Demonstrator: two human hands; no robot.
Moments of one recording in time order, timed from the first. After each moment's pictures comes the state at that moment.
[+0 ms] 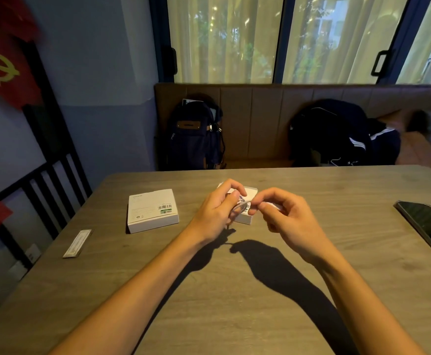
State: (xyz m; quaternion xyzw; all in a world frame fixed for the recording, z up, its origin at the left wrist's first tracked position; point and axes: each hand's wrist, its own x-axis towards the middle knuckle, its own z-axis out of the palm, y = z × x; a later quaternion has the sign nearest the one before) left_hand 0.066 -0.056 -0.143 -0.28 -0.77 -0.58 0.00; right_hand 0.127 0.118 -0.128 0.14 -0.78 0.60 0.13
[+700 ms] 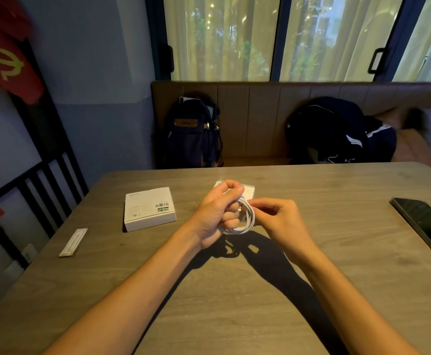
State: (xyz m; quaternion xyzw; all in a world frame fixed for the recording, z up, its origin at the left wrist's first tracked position) left_hand 0.068 -0.050 -0.137 -0.18 -0.53 -0.80 -0.23; right_hand 0.118 0.112 -0.146 0.09 -0.77 0.62 0.13
